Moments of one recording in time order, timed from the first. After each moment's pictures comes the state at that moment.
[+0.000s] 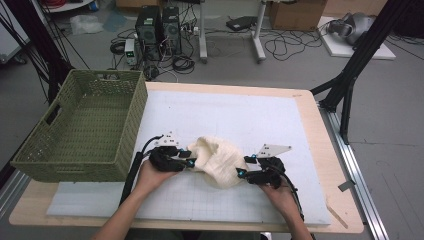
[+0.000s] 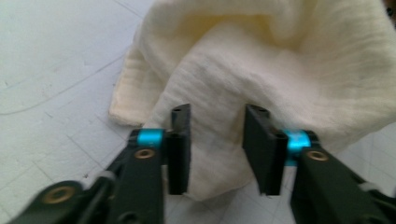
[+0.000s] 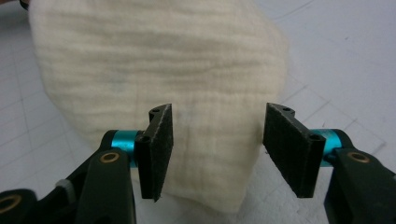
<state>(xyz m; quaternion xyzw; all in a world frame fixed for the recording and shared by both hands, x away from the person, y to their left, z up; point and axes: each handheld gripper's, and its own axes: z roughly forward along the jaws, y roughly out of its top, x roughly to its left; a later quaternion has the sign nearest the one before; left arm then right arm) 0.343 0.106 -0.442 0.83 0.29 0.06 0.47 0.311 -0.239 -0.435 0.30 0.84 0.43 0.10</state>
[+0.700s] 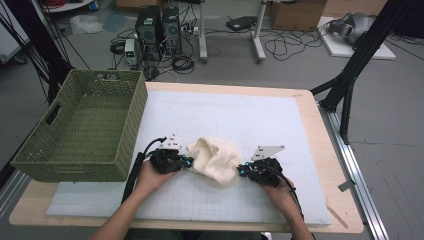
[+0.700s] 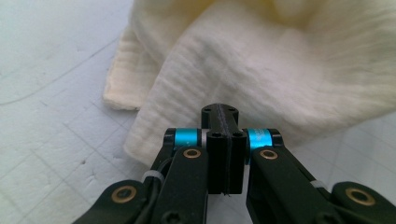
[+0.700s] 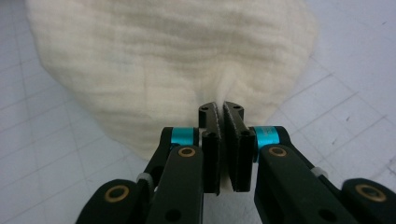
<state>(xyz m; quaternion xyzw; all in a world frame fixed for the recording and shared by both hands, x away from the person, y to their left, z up) 0.333 0.107 -0.432 0.85 0.27 0.07 0.45 0.313 -0.235 -0.438 0.27 0.87 0.40 0.09</state>
